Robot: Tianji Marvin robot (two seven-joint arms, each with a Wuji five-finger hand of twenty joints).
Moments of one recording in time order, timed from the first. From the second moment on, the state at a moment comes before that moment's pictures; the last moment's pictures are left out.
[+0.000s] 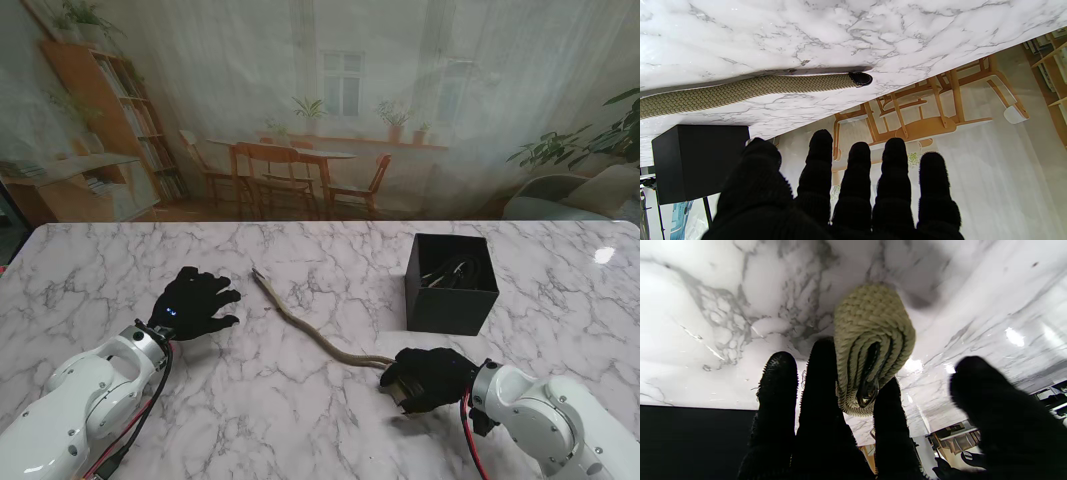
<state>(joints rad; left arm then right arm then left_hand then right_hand) 1.59 -1.01 -1.30 -1.55 1.34 -0.26 0.21 -1.72 -0.99 1.36 -1.67 -0.88 -0.42 0.40 0.86 -0.03 -0.01 -0.02 0.59 0.04 0.28 0.50 0.59 0.13 0.19 0.33 0.52 0.19 0.26 0.52 0.12 0.23 0.76 0.52 0.30 -0.46 0.97 -0.09 0.53 0.01 0.34 0.32 0.41 0.31 0.45 0.27 0.89 0.00 0.39 0.31 0.57 0.12 1.16 0.34</state>
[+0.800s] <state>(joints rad) 1.59 -1.01 -1.30 -1.55 1.34 -0.26 0.21 -1.73 -0.99 1.33 -1.67 -1.16 -0.42 0.24 0.86 -0.03 -0.01 -0.02 0.59 0.04 0.28 0.50 0.59 0.13 0.19 0.33 0.52 0.19 0.26 0.52 0.12 0.23 0.76 0.52 0.65 -0.68 1.20 -0.11 0.37 -0.23 0.66 0.41 0.38 0.08 0.47 0.27 0.99 -0.27 0.33 0.34 0.65 0.06 1.20 0.35</state>
